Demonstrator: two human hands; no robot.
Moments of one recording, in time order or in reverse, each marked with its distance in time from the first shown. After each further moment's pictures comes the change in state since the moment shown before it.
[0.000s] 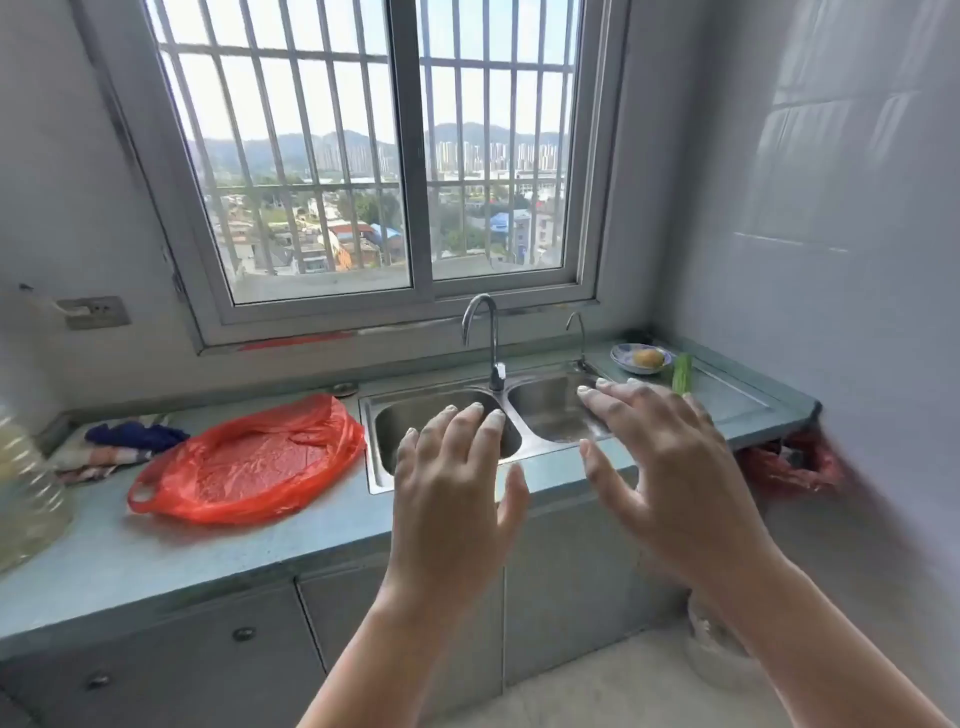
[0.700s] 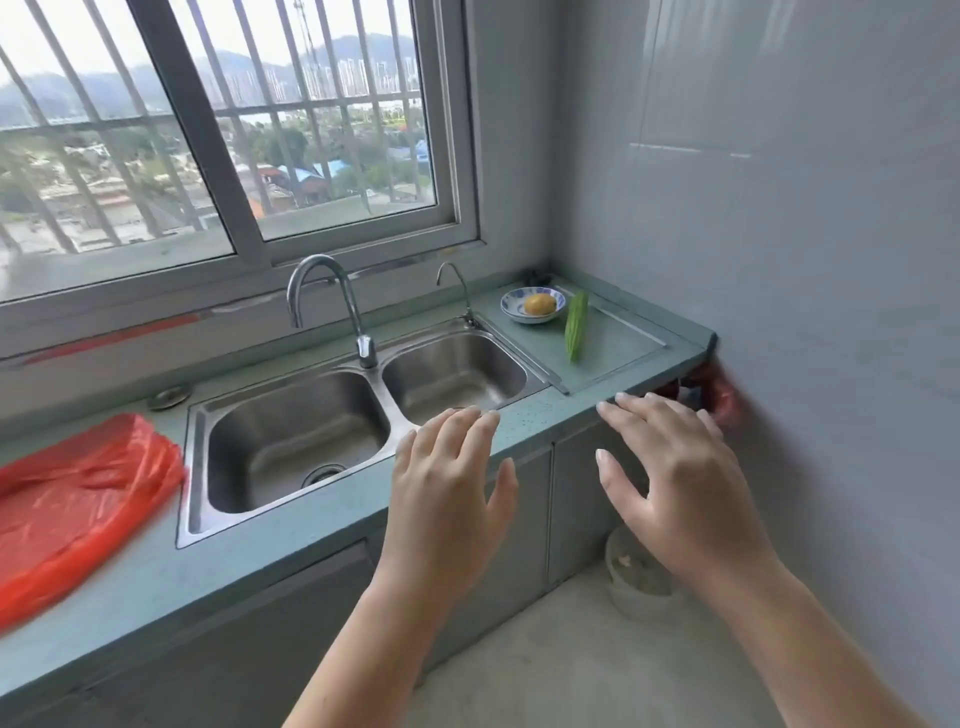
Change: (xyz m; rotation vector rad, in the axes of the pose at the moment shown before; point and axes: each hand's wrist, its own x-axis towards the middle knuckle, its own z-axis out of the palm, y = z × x) left_hand 0.079 0.124 0.224 -0.142 -0.208 0.103; right_hand -0.023 0.262 0.039 -0.100 0.023 0.293
